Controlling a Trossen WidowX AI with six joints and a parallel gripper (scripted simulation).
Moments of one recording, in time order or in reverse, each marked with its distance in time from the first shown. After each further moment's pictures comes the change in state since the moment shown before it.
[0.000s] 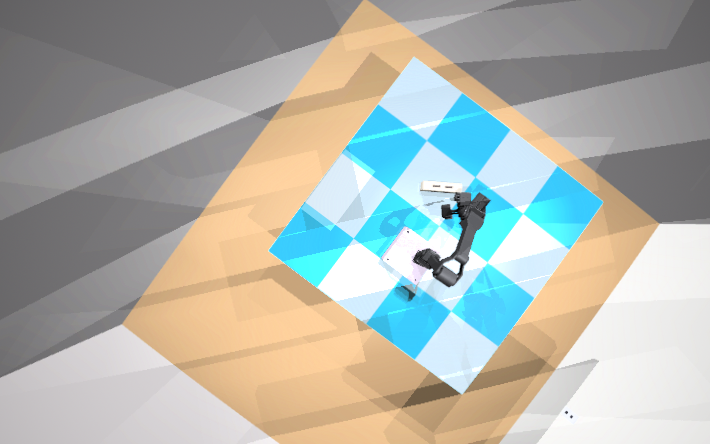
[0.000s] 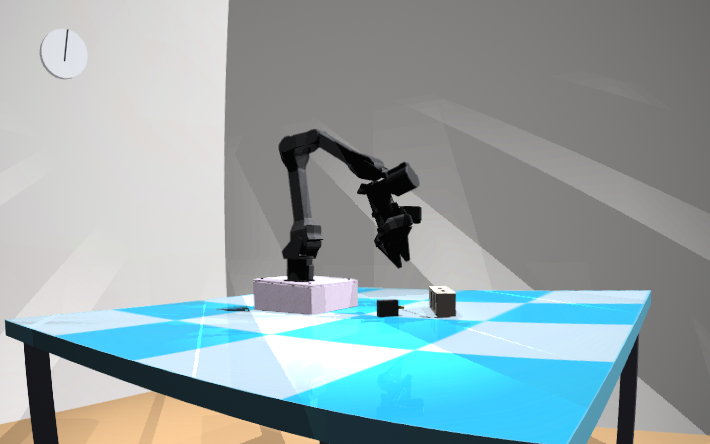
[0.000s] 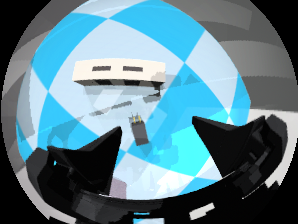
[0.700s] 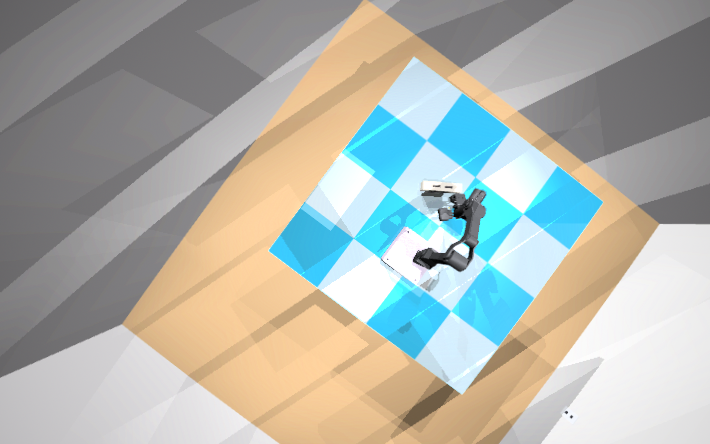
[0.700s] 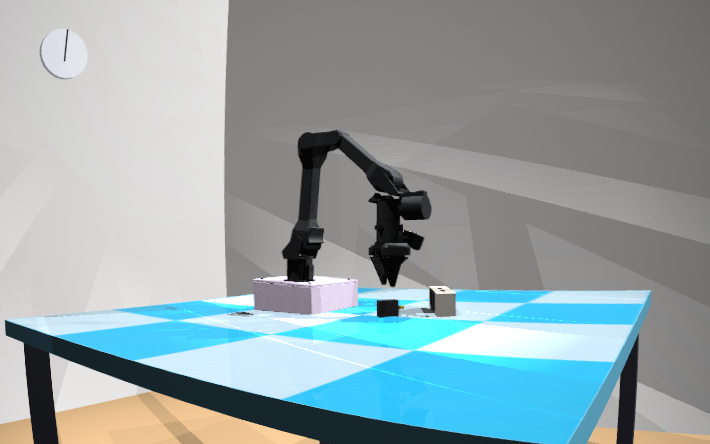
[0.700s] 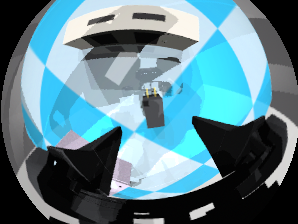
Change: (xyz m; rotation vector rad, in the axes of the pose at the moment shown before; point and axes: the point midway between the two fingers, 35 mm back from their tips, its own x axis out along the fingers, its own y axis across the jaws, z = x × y) arm 0.036 0.021 -0.037 -0.022 0.304 0.200
